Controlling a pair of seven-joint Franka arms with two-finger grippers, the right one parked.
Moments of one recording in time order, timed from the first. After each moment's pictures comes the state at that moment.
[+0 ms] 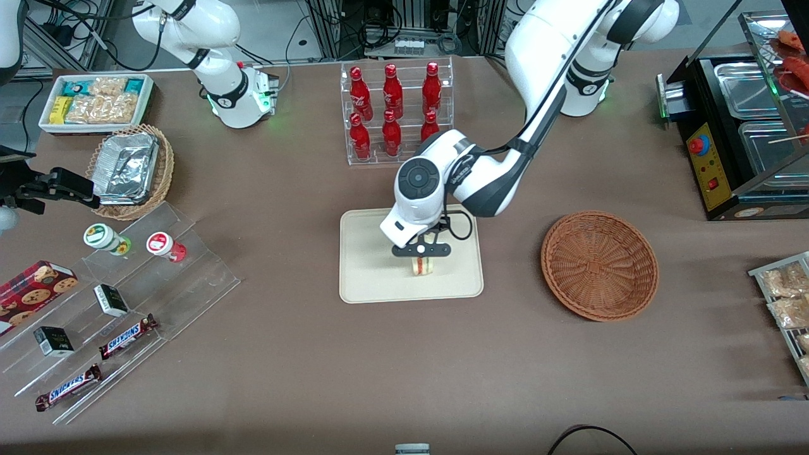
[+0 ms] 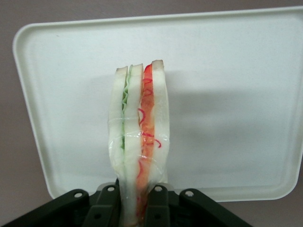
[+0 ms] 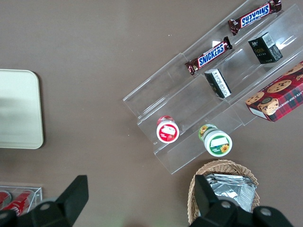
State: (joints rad) arm -0.66 0.68 -0.14 -1.45 0.01 2.03 -0.77
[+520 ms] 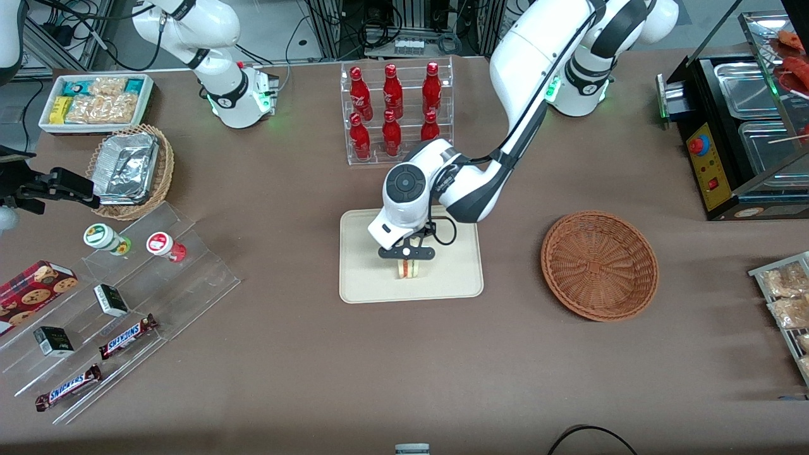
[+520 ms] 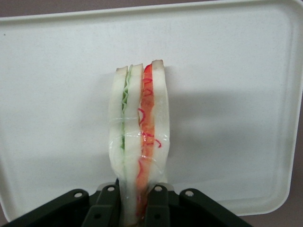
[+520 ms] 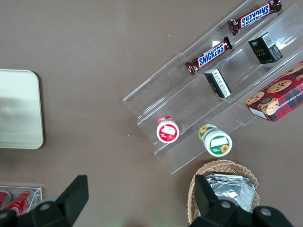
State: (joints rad) arm -0.70 0.76 -0.14 -1.42 0.01 2.13 -0.77
